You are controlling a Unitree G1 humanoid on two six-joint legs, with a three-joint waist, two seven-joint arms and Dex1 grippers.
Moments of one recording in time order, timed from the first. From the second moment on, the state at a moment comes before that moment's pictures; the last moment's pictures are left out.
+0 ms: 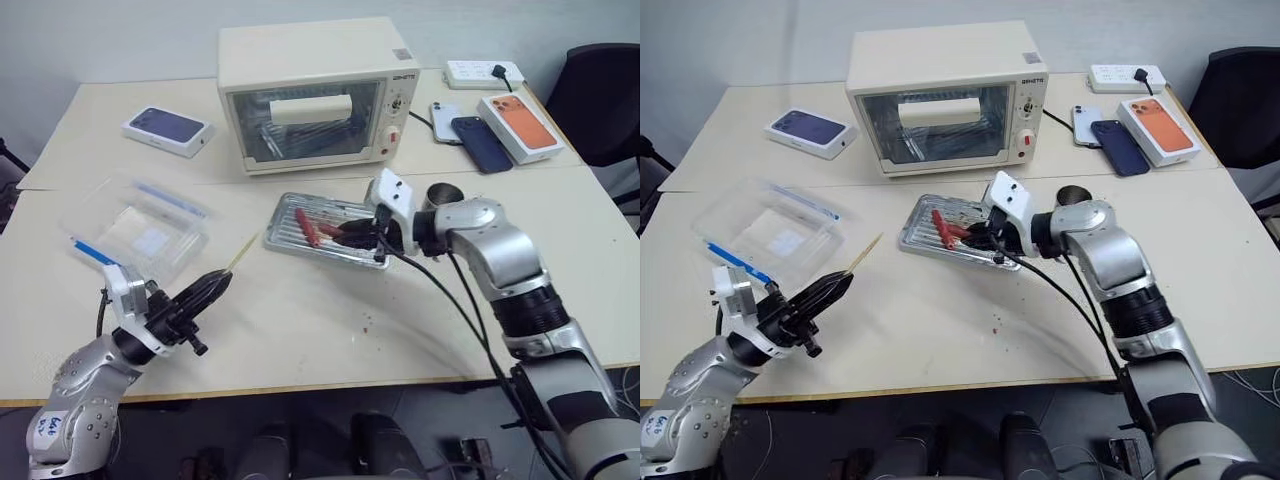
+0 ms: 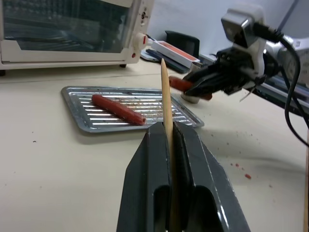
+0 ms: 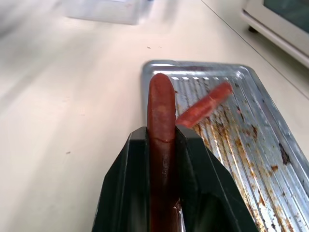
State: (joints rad) left arm 0.11 0.54 0.34 -0.35 -0.79 0.34 -0.78; right arm -0.83 -0.53 0.24 0.06 0.23 0.59 1.07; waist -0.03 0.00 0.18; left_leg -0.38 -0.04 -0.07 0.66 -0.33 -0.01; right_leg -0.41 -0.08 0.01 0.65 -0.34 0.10
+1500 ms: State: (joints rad) left arm -0.11 0.73 0.11 -0.30 -0.66 0.41 -1.11; right arm -0.72 -0.70 0.28 -0.21 0.36 0.61 1.34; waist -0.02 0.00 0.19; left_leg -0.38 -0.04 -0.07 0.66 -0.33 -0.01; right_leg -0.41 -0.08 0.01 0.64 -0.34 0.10
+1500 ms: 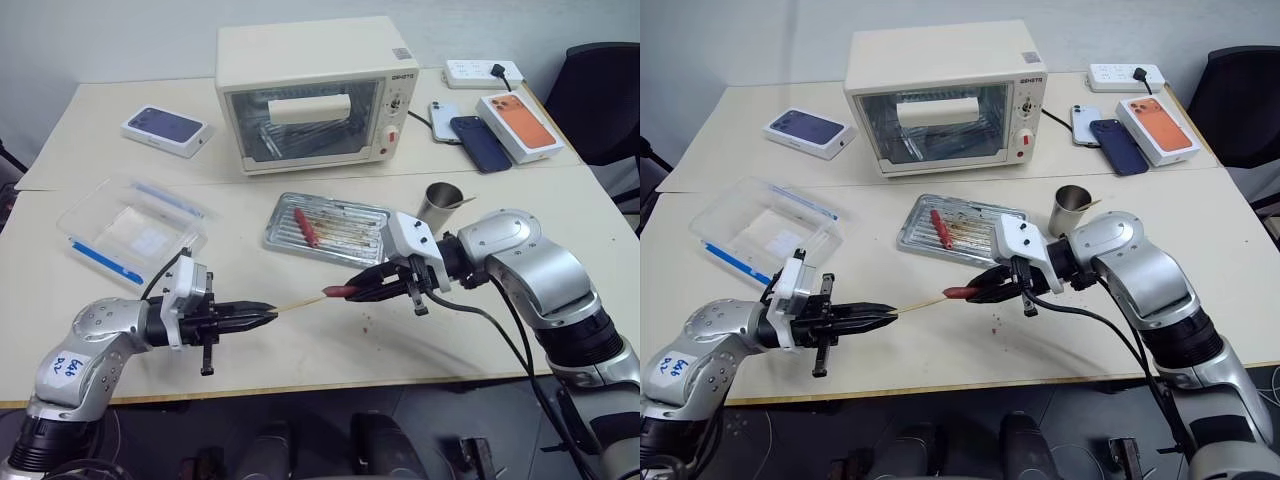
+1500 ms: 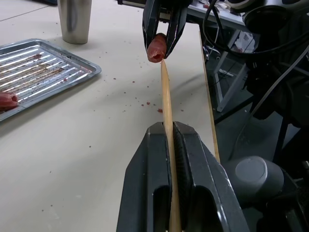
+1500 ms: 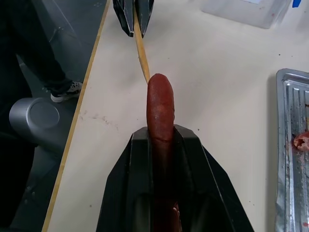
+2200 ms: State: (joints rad) left arm -0.08 0.74 0.11 -0.30 -0.66 0.41 -1.15; right arm -0.71 -0.71 0.28 -0.19 0.35 0.57 1.36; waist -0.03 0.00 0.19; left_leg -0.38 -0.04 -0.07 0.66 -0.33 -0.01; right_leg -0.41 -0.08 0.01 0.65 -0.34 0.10
